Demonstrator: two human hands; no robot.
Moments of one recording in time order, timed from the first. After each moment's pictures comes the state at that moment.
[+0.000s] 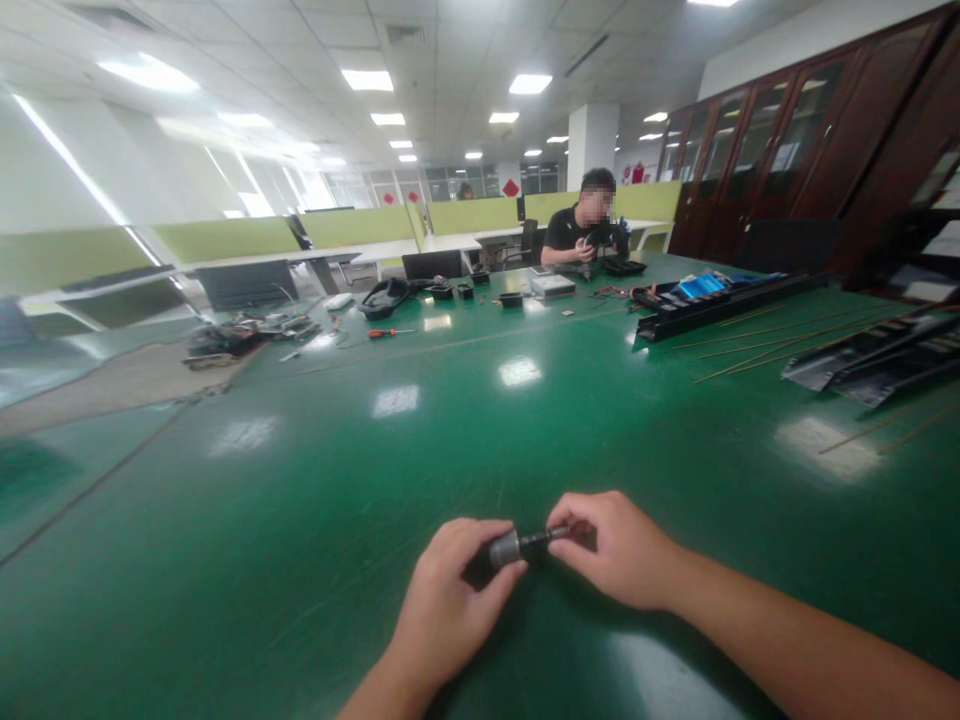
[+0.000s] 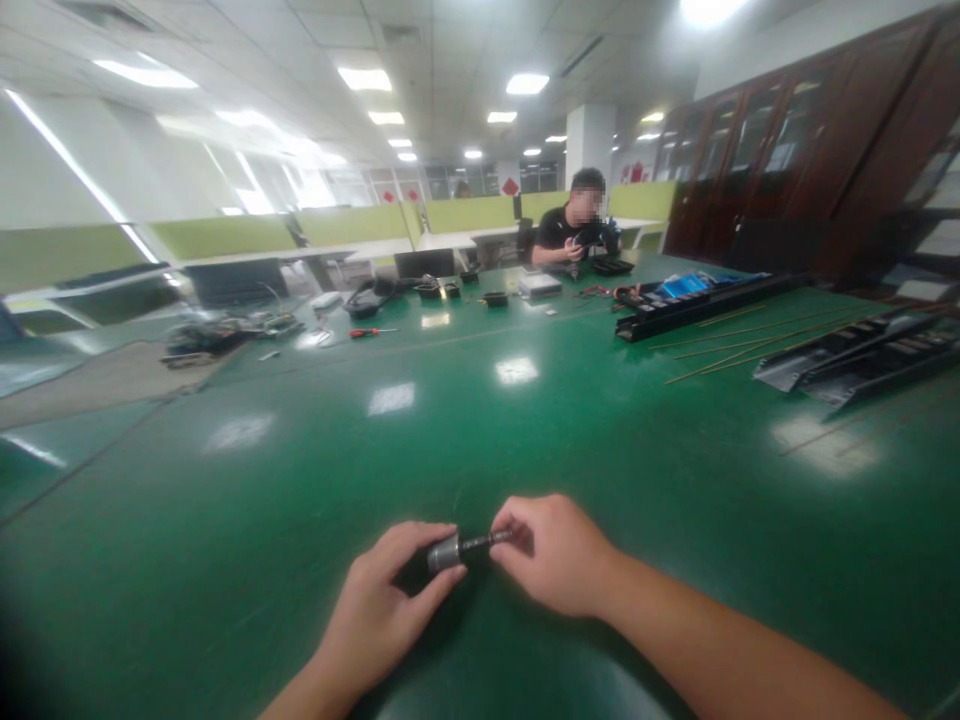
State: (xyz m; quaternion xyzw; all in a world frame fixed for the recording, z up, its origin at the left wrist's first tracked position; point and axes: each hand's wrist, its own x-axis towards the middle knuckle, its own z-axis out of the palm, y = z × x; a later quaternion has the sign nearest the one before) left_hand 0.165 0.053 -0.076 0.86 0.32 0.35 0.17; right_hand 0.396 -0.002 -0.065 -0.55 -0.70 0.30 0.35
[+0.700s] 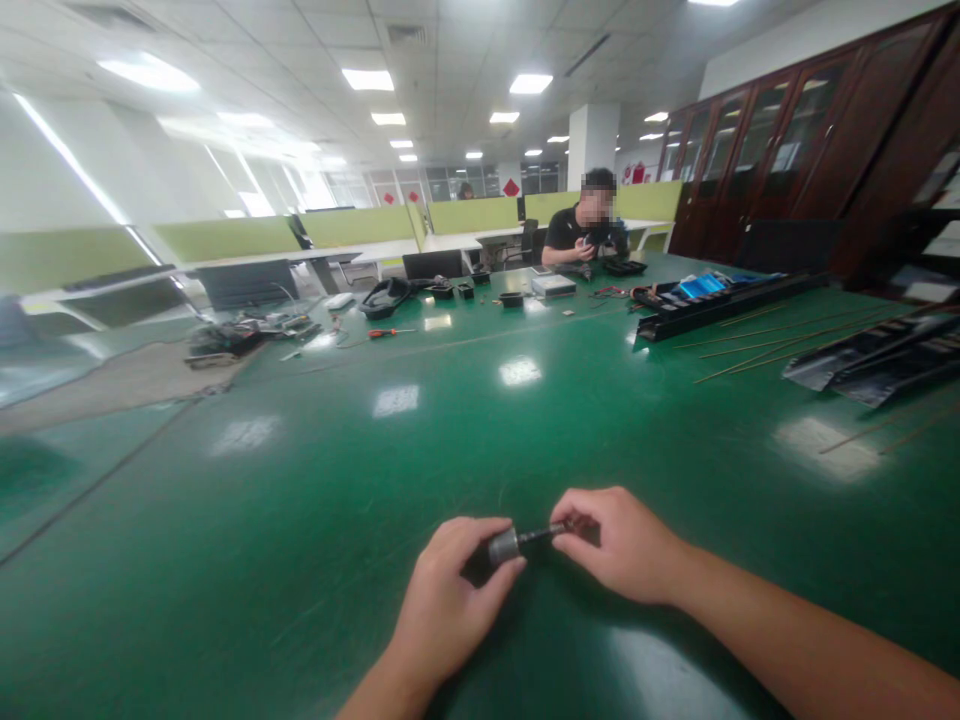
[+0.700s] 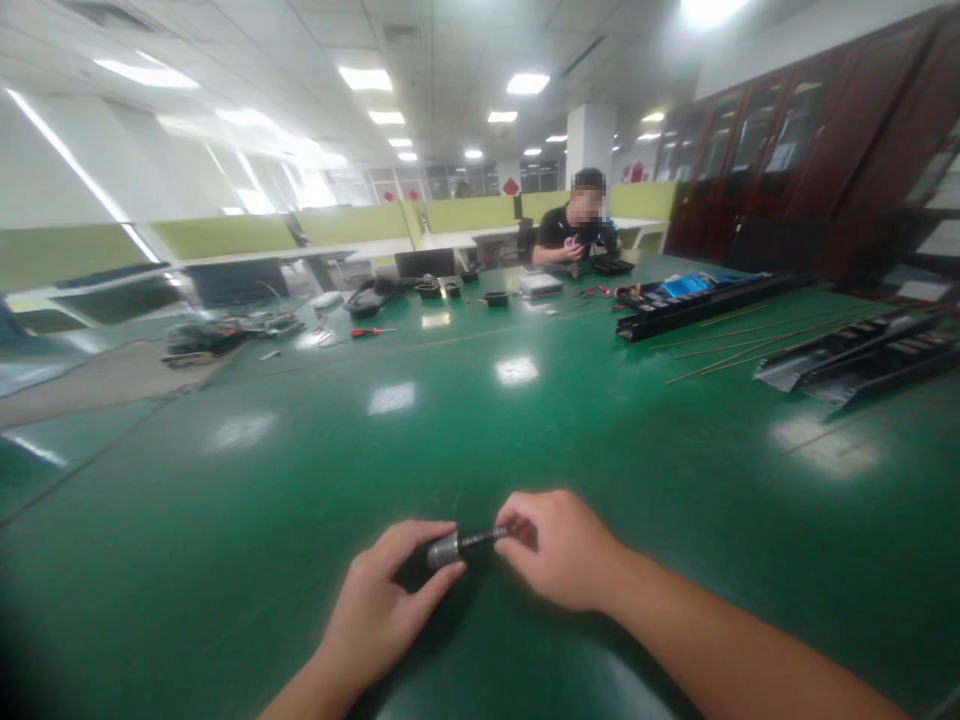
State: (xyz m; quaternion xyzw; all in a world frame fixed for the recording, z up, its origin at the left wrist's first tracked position) left_hand 0.165 0.055 -0.078 0.86 0.33 0.35 0.17; right_hand 0.401 -0.002 -0.063 -0.55 -0.71 0.27 0.35
